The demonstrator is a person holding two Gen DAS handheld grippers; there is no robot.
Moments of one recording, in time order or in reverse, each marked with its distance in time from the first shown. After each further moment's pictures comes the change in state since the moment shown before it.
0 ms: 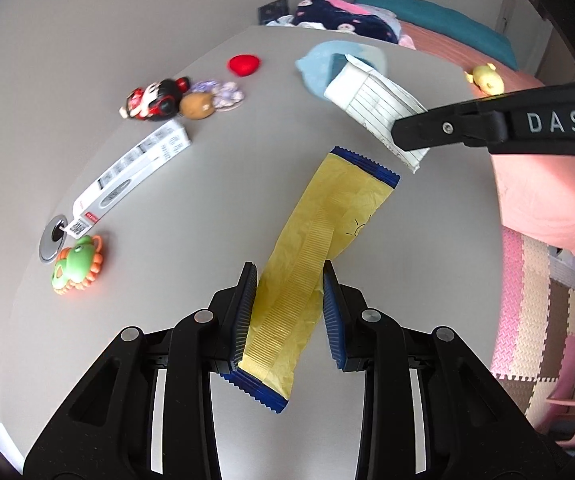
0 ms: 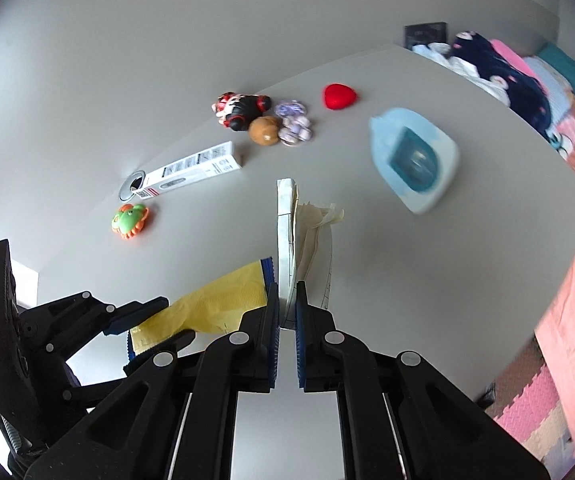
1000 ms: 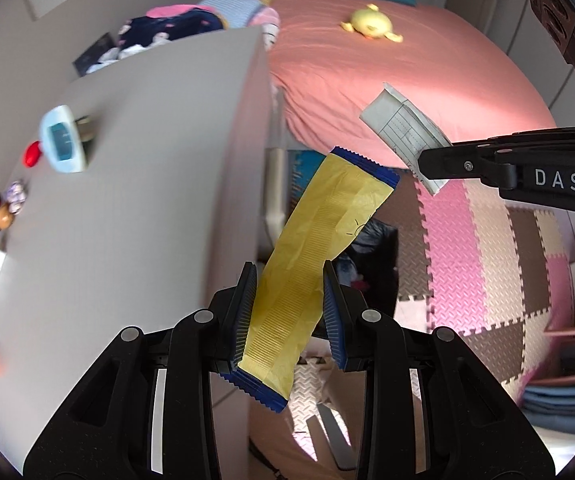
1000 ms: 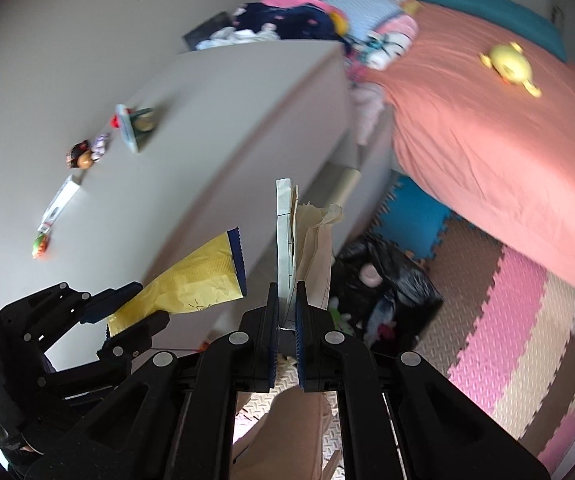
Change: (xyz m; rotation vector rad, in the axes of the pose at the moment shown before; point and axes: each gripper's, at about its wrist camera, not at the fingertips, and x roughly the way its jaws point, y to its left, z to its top) left arm 0.037 -0.247 0.023 0.317 0.055 -0.168; right arm -0.099 -0.222 -0.185 0.429 -0.070 -0.173
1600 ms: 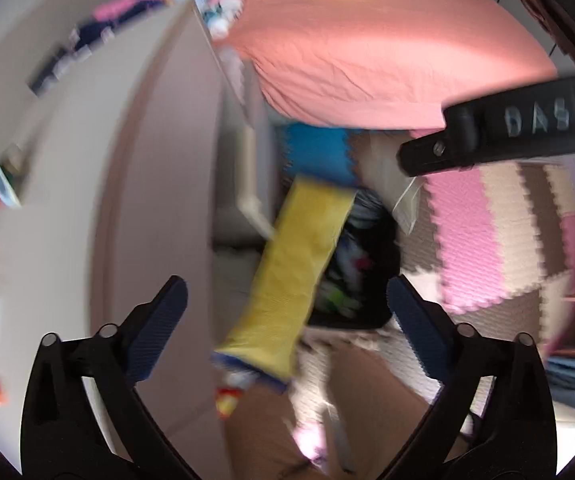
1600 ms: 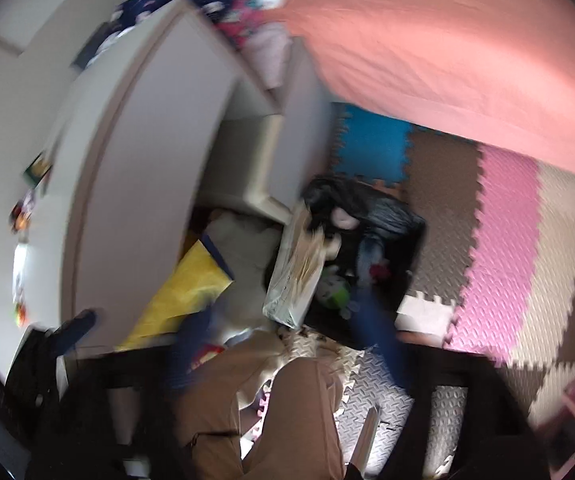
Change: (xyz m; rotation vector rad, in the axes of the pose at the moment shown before) left arm 0.060 -0.062 0.010 0.143 0.077 0.096; right arm 0.047 -0.102 -0.017 0.352 0.112 -0.047
